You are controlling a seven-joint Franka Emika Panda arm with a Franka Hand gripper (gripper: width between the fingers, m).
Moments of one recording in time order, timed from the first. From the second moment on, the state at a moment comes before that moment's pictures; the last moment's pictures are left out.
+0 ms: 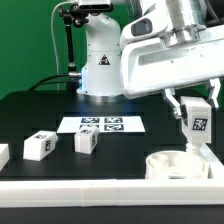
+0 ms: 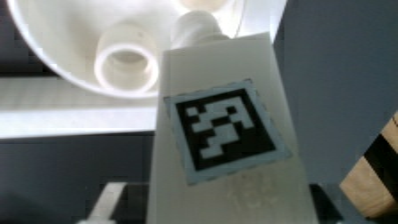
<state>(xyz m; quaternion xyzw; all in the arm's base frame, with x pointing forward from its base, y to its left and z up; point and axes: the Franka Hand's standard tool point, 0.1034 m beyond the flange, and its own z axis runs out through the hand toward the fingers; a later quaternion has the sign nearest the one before) 0.624 0.106 0.110 -0.97 -0.02 -0.23 0.08</state>
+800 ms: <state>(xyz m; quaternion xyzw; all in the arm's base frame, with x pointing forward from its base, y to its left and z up) 0.617 0.108 0.094 -0.97 -0.02 -0.22 0.08</state>
